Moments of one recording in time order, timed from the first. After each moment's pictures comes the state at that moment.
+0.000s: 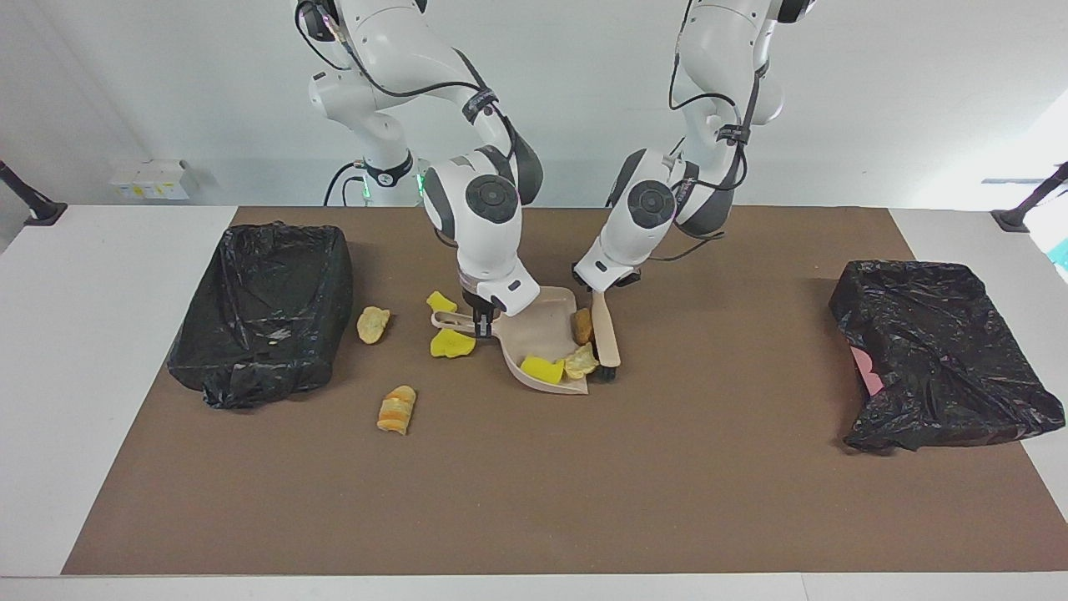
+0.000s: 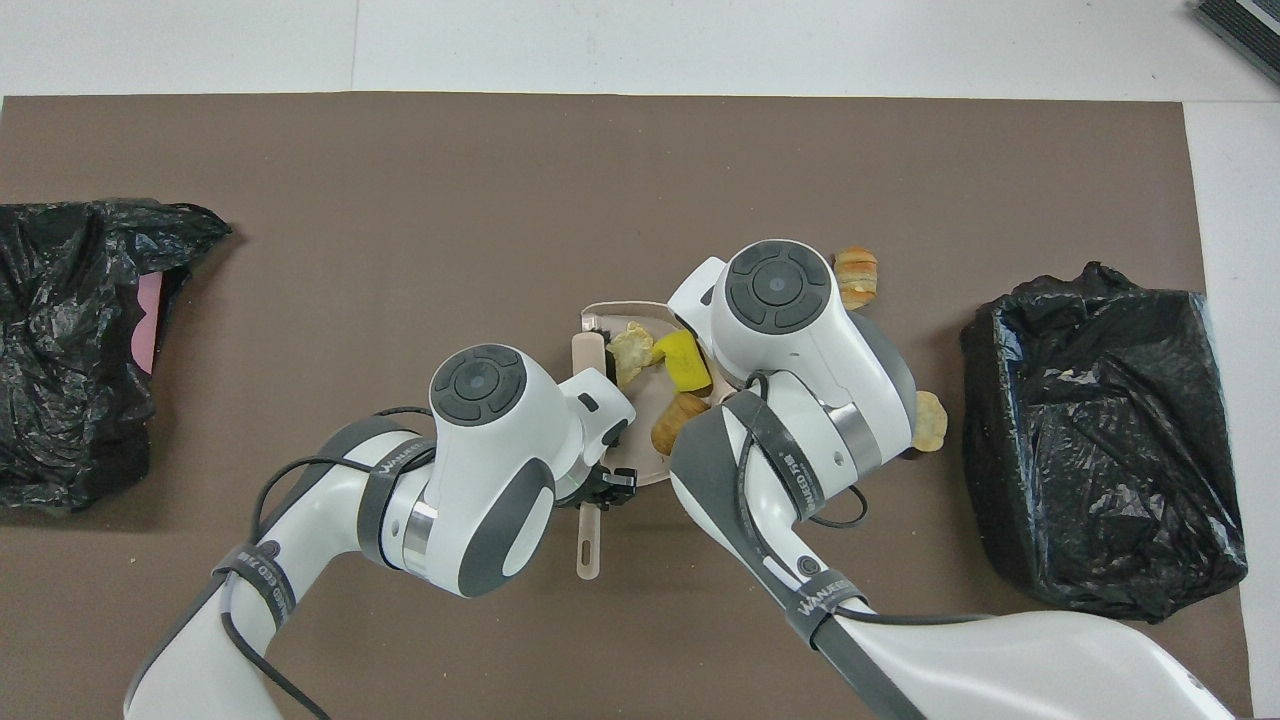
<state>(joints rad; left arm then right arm) -0.60 0.20 -0.08 -2.06 -0.38 2.11 -0.33 0.44 0.34 0.04 -1.76 -0.10 2.00 -1.07</state>
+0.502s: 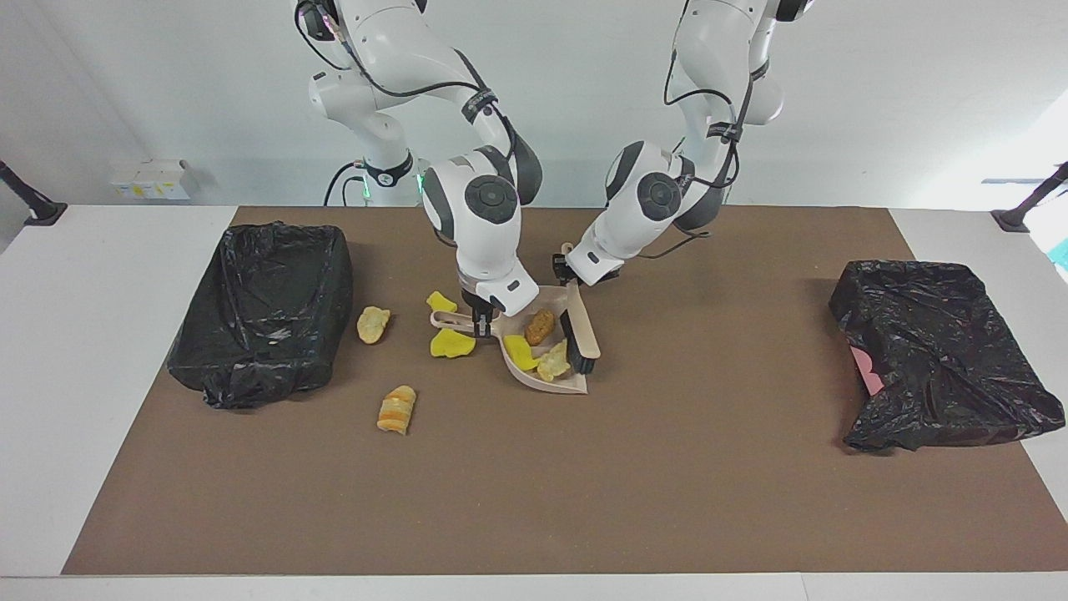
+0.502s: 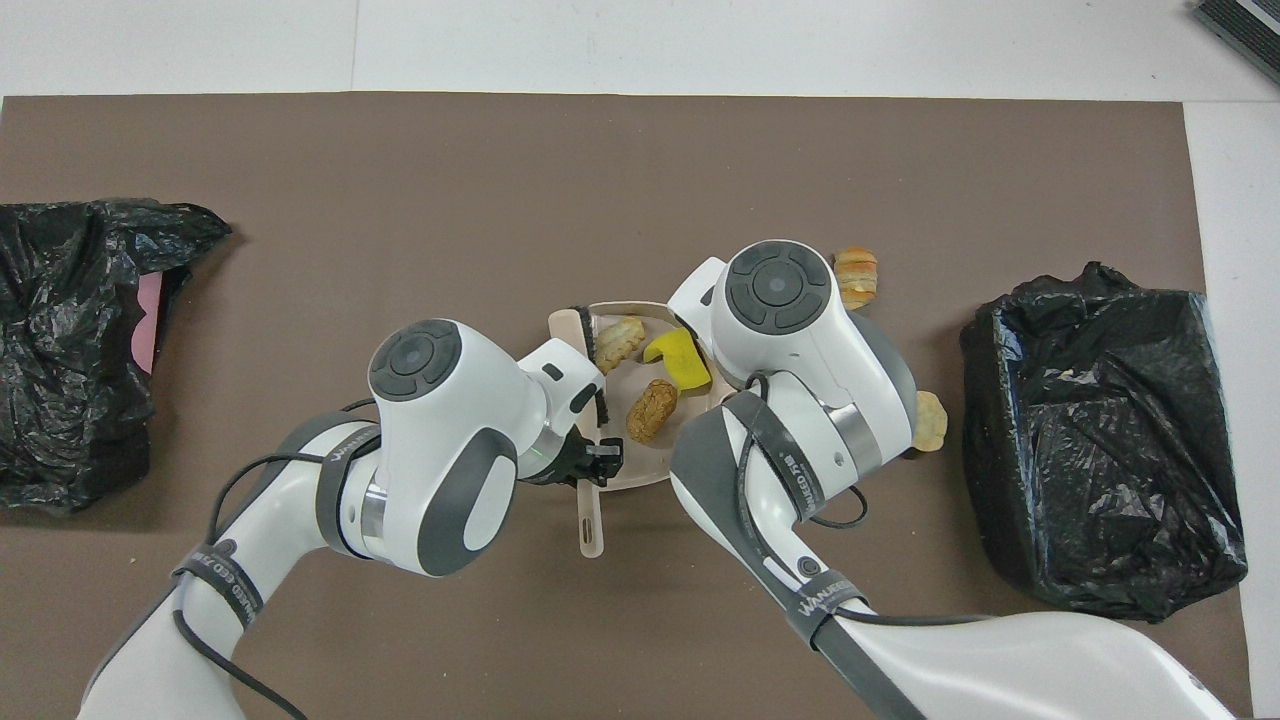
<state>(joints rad) -0.53 0.18 -0.06 -2.05 -0.46 2.11 -0.33 0.44 0.34 0.04 -1.76 -0.10 2.00 -1.07</state>
